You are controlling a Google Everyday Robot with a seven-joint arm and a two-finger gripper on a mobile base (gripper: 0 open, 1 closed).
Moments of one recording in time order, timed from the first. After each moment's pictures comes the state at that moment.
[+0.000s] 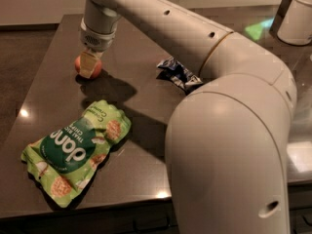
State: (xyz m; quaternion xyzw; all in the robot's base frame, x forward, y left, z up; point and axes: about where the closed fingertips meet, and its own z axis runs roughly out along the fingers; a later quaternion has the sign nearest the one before) arm 0.678 0.195 0.872 -0.63 0.74 0.09 0.22
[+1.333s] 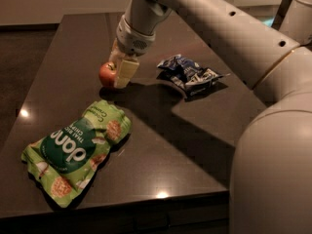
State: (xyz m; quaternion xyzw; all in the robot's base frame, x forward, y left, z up) arm 0.619 0.105 0.883 -0.79 0.56 0.13 0.21
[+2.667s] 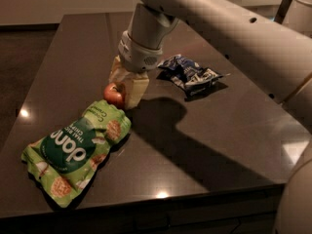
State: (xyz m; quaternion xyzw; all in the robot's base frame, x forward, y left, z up) arm 0.546 0.083 0.872 -0.87 0.45 0.13 0.18
